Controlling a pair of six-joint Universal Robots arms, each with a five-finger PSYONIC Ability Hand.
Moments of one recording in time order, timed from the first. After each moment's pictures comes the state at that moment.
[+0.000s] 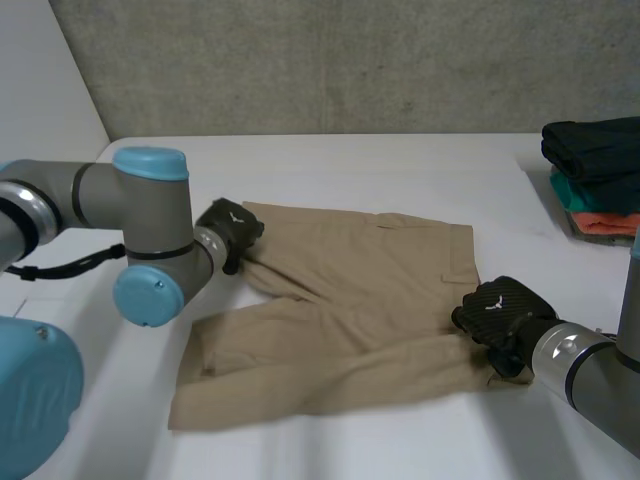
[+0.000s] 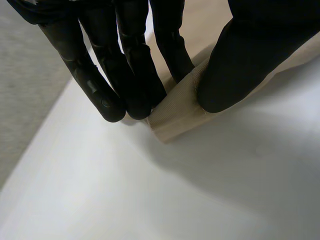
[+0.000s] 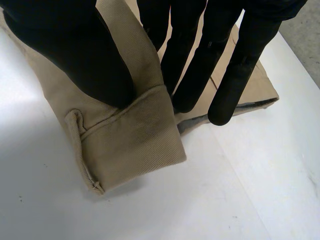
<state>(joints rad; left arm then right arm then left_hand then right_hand) 4.25 -2.48 -0.85 2.91 -1.57 3.83 1.84 -1.32 1.83 0.10 1.34 2.35 1.14 1.19 1.19 1.19 0.99 1.12 1.18 1.19 1.20 1.02</state>
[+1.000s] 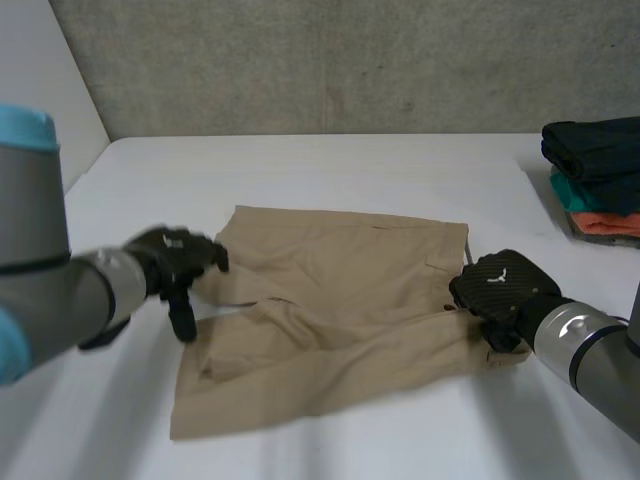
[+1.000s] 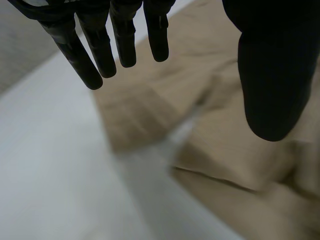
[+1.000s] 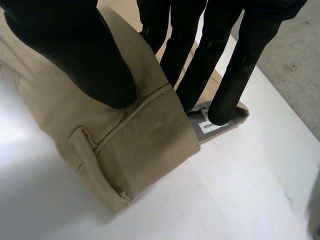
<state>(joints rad) 4.33 -1.89 -1.43 2.70 -1.48 3.56 1.86 -1.38 1.79 0.08 1.34 2.48 0.35 0.35 0.35 0.35 0.18 1.12 1.18 1.19 1.20 1.02</state>
